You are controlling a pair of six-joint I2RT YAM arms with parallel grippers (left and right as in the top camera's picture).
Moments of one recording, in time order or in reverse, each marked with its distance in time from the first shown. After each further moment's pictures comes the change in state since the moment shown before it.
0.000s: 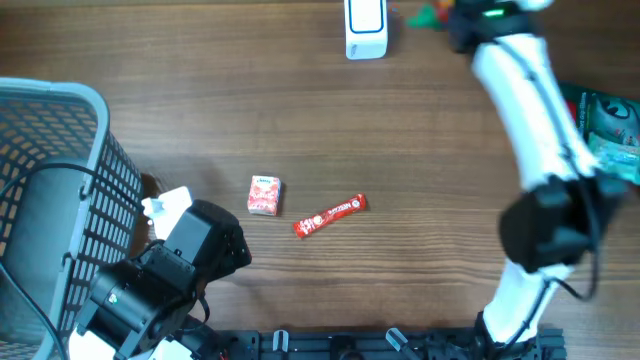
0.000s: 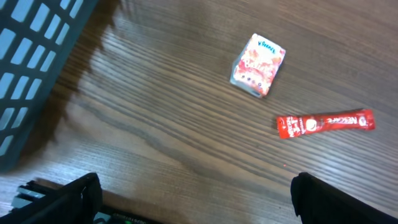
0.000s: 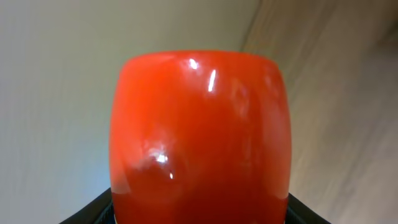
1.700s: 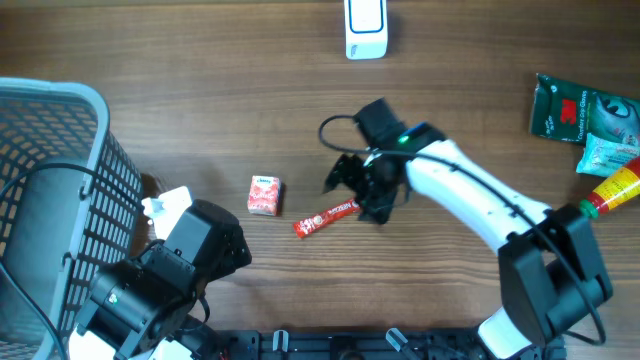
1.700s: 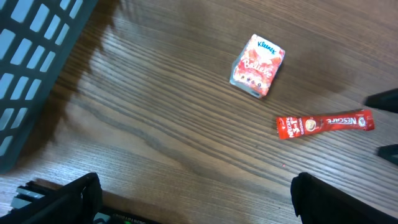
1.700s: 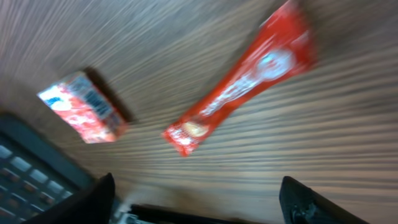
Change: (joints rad) left arm 0.000 0.000 0.000 0.003 0.000 0.000; right arm 0.413 -0.267 -0.824 -0.063 -1.017 -0.142
